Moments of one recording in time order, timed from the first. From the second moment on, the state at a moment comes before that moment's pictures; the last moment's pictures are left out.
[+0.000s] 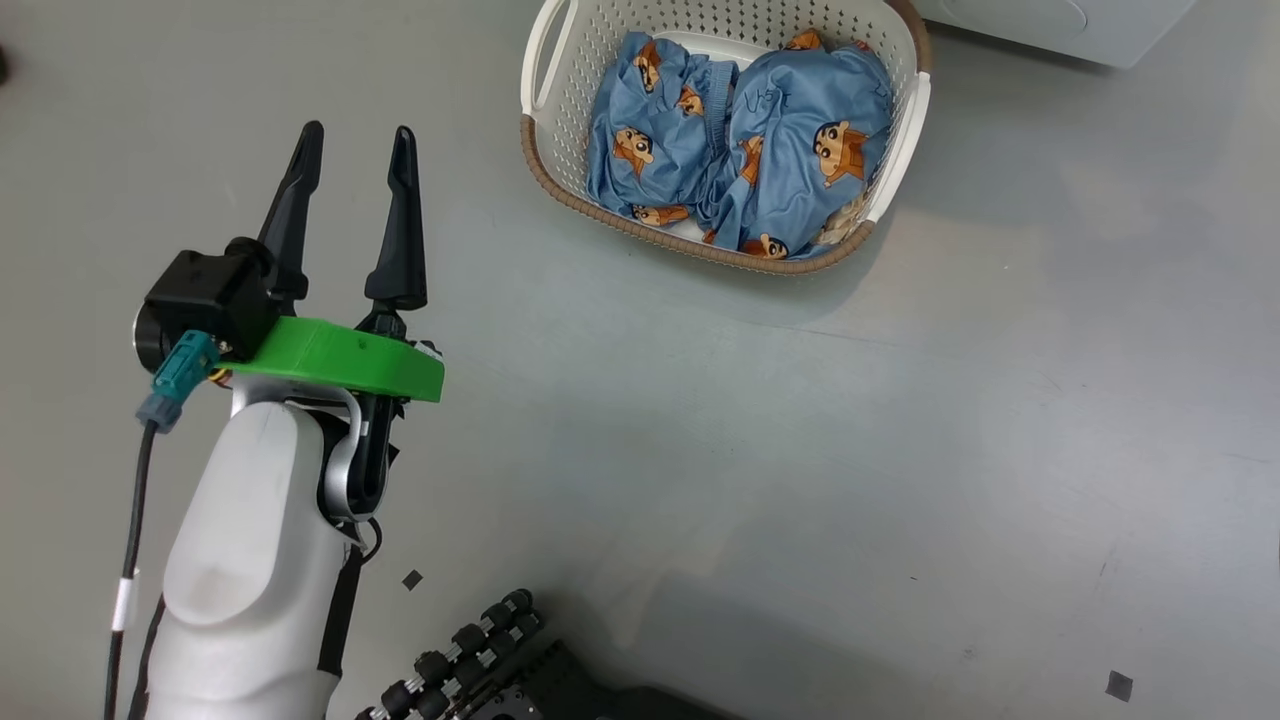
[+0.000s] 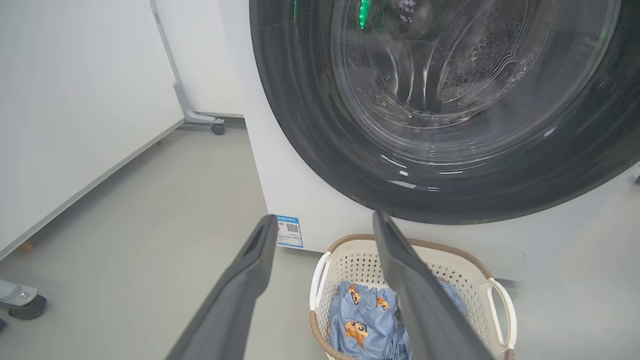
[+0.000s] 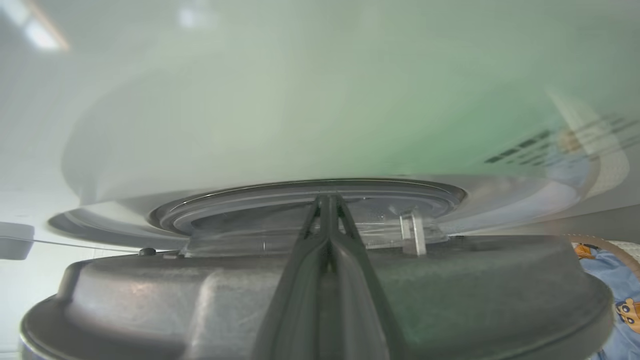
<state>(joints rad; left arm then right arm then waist) -0.34 0.02 -0.17 0.19 -0.36 -0.13 -0.25 -1.19 -0.17 -0.15 0.62 1.17 -0.13 0.60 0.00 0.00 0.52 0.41</state>
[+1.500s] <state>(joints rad) -0.32 0.03 -0.17 0.16 -0.32 -0.13 -0.25 -0.90 -0.12 -0.06 0.54 1.40 -0.13 1.22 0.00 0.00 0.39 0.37</state>
